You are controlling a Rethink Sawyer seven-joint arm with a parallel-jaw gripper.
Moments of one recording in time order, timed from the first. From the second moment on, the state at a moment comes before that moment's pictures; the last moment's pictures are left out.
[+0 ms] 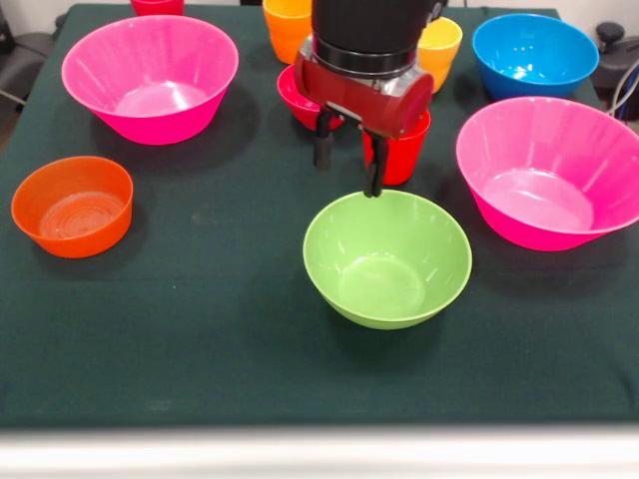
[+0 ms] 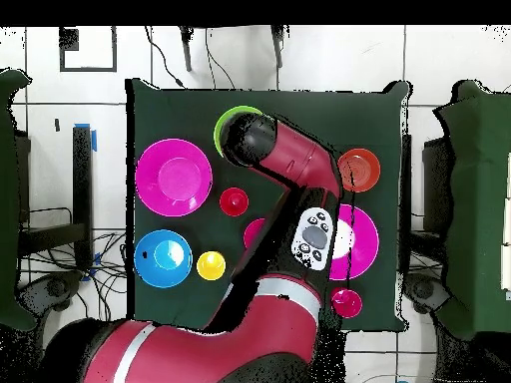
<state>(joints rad) -0.03 -0.35 -0.32 1.26 0.48 0.60 1.95</state>
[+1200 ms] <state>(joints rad) -0.09 -0.55 -0.32 1.59 0.39 0.60 1.95</state>
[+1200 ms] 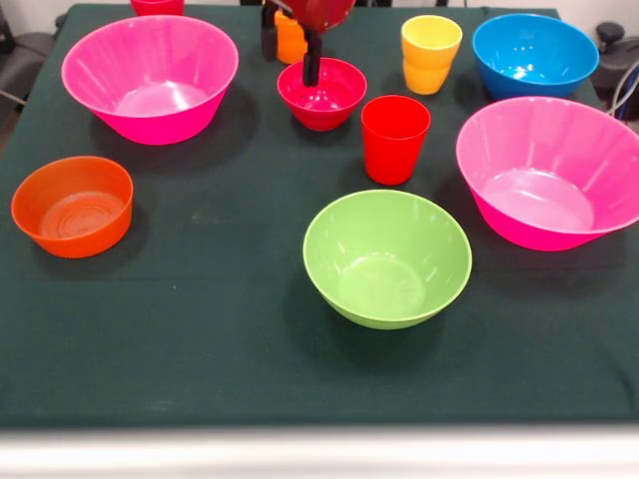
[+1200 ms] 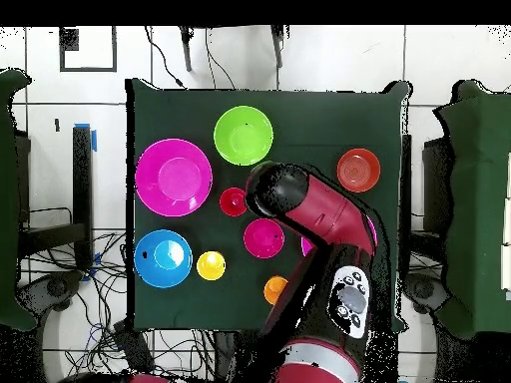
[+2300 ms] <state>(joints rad) -0.16 -0.62 -0.12 1.81 0.39 0.57 1.95</state>
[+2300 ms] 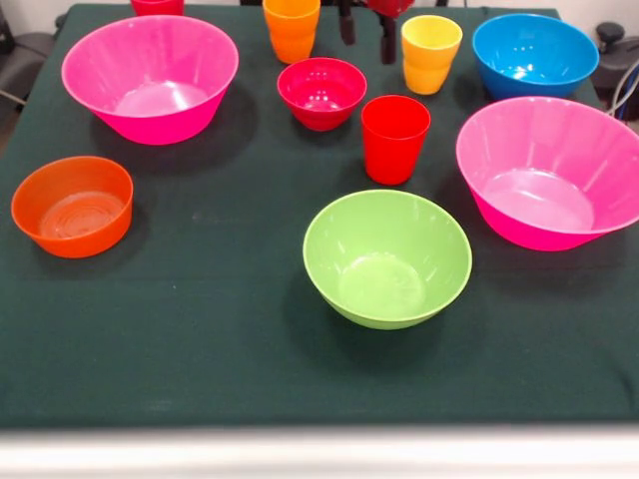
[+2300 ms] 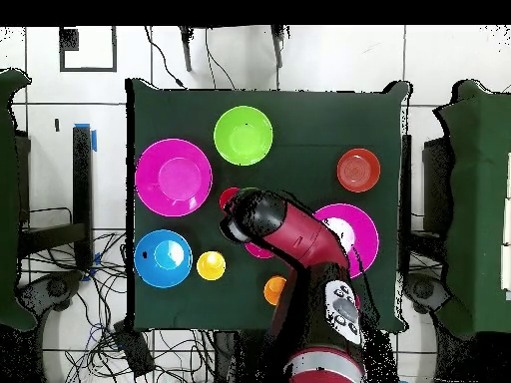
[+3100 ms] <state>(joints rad) -0.18 -0.62 0.00 1.90 0.39 0.53 1.95</state>
